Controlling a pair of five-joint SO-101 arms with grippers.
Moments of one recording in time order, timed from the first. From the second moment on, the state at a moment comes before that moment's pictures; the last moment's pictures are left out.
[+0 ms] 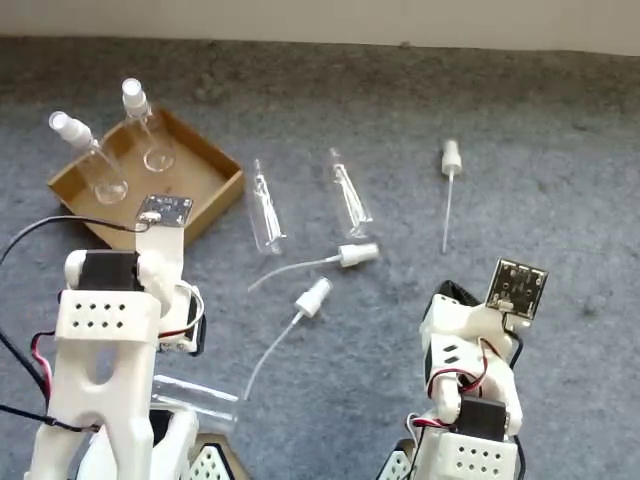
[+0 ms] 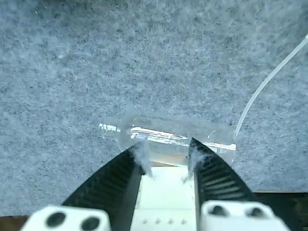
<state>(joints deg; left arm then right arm) -5.8 -41.6 41.5 99.8 3.5 6.9 -104.5 95.1 50.2 -6.5</state>
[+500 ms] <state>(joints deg) -6.9 -41.6 42.6 99.6 -13.6 6.9 -104.5 95.1 50.2 -6.5</state>
